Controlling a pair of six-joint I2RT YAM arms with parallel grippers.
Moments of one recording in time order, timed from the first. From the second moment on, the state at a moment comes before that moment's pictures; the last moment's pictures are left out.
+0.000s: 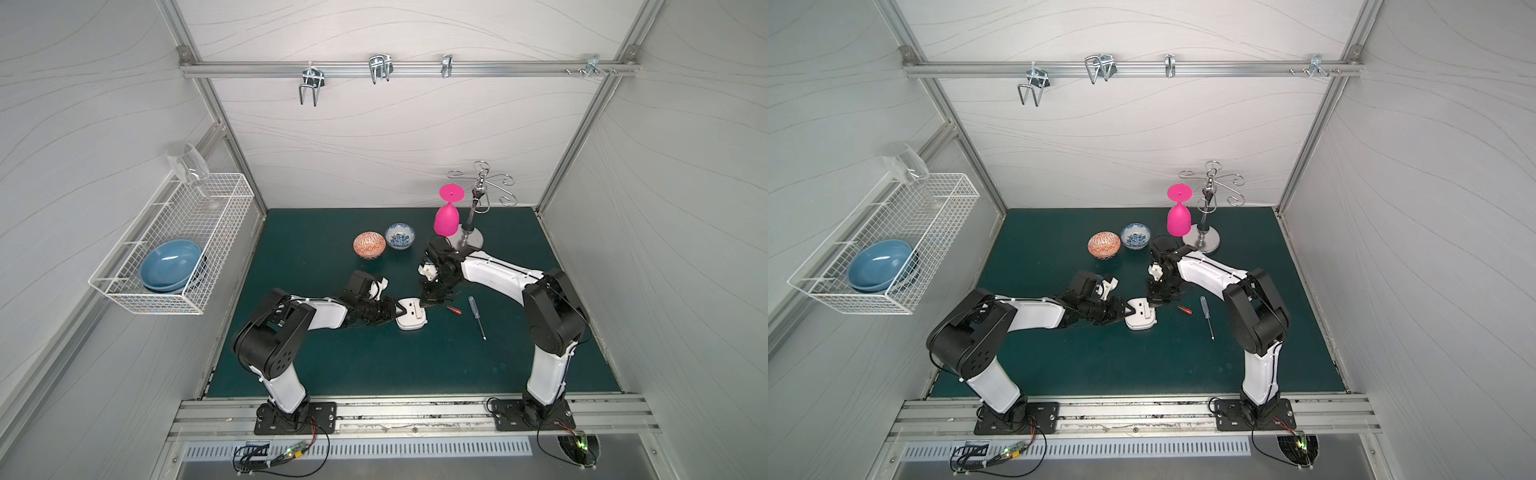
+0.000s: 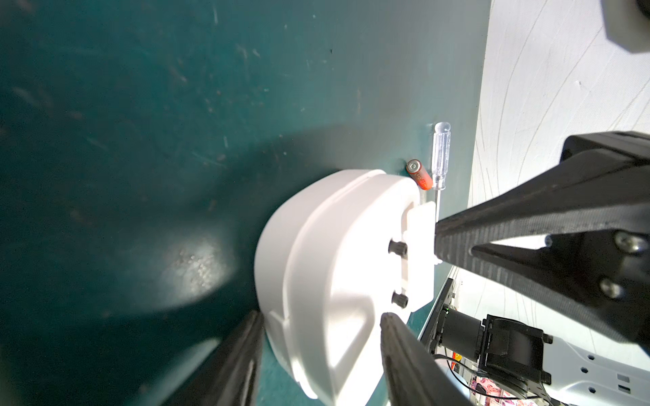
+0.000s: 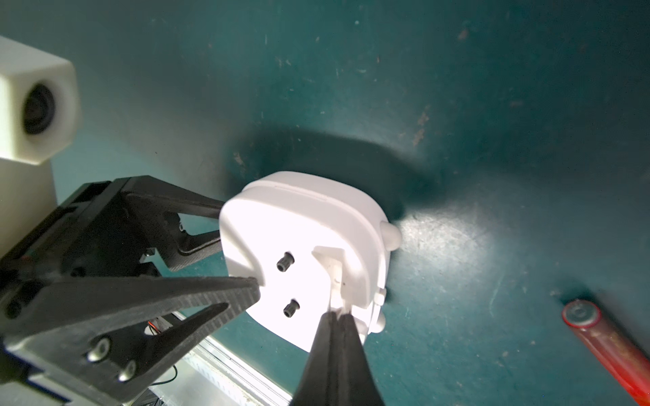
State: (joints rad) left arm -0.50 1.70 0.67 0.17 0.64 -0.77; right arm 0.66 1.88 1.36 -0.83 -0.41 0.43
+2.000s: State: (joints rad) left arm -0.50 1.70 0.67 0.17 0.63 -0.77; right arm 0.66 1.89 1.36 -0.84 -0.43 0.45
